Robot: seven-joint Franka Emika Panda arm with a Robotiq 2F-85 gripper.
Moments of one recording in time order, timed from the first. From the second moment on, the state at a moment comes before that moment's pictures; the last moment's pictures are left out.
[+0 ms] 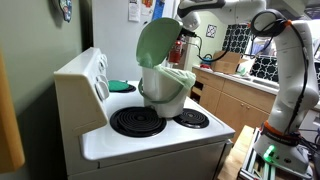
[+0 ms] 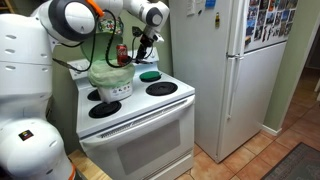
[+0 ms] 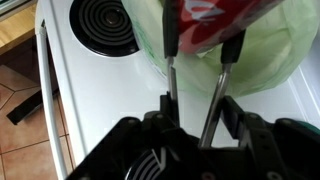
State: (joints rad) arm 0.04 0.34 -0.02 -1.34 0.53 1.40 0.73
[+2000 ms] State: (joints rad) arm 0.07 0.44 0.01 -1.23 0.48 1.43 0.75
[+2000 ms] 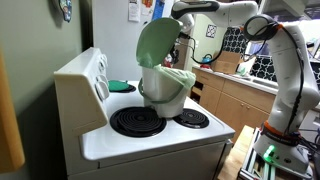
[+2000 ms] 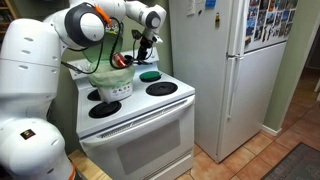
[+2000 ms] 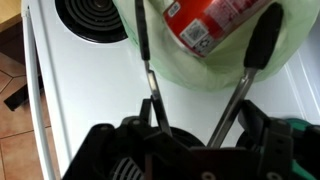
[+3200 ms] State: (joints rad) arm 0.06 0.38 0.00 -1.18 0.37 1.48 0.58
